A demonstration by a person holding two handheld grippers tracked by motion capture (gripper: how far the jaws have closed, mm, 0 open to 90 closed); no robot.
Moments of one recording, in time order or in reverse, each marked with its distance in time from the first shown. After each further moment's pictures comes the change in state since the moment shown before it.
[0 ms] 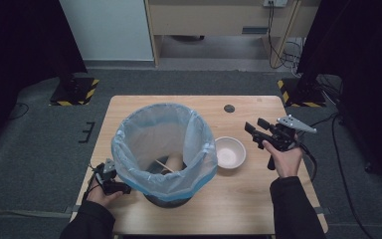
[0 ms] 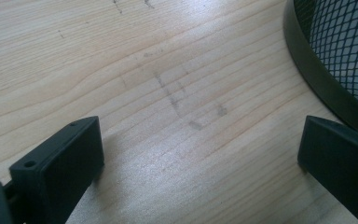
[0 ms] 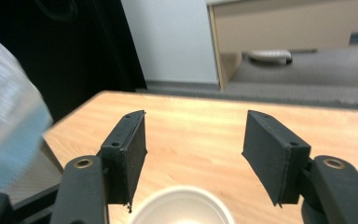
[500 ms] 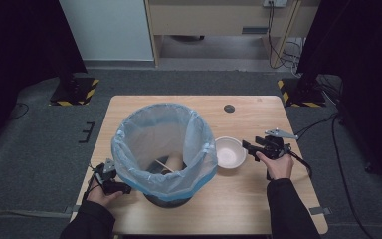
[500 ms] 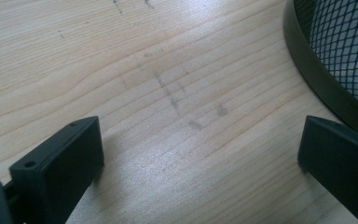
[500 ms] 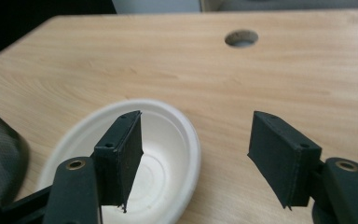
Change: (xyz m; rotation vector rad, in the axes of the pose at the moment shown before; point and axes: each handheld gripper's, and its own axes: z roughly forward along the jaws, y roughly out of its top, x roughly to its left) left arm 0.000 0.000 0.000 0.000 0.000 0.000; right arm -0.033 -0.066 0.035 0.241 -0.077 0.015
